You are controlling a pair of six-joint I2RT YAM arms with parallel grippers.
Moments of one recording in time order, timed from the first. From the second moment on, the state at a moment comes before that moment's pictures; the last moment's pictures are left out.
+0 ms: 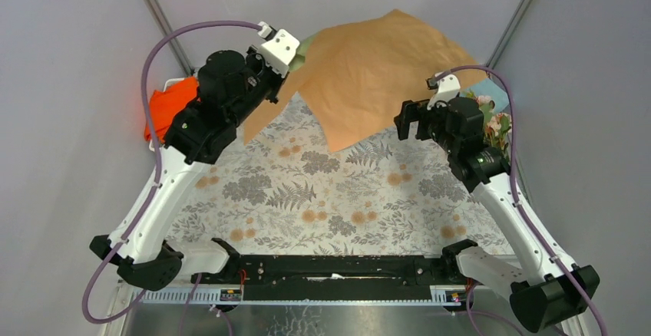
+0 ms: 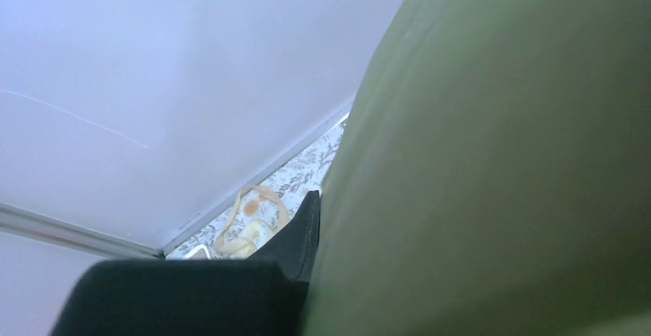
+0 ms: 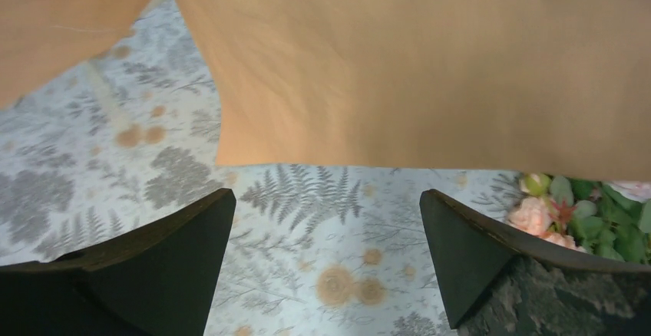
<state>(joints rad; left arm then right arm) -0.58 1.28 1.69 -0.56 -0.11 0.36 0.37 1.02 1.05 -0.36 -0.01 0.10</state>
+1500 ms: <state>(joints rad) -0.57 1.29 2.06 -0.85 -0.18 0.36 -0.15 1.08 0.90 0.48 -0.96 0.65</state>
